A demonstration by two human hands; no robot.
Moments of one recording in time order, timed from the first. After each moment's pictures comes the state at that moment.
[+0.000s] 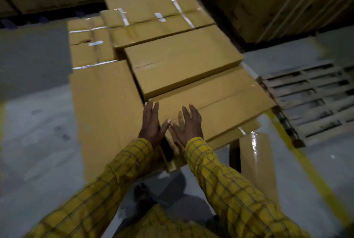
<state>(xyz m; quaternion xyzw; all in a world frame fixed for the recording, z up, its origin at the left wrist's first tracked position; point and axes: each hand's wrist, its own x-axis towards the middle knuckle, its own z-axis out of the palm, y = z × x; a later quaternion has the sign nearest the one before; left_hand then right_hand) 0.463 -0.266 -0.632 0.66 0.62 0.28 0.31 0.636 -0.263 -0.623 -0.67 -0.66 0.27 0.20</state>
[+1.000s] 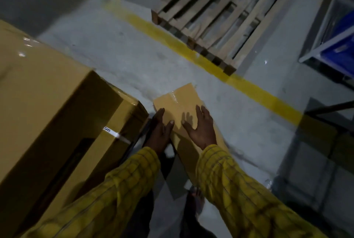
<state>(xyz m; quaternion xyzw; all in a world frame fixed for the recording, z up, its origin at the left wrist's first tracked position) 1.046 -0.238 -0.919 0.68 0.48 0.09 0.55 1.200 -0.325 -0.934 -0.86 -0.32 0.33 0.23</state>
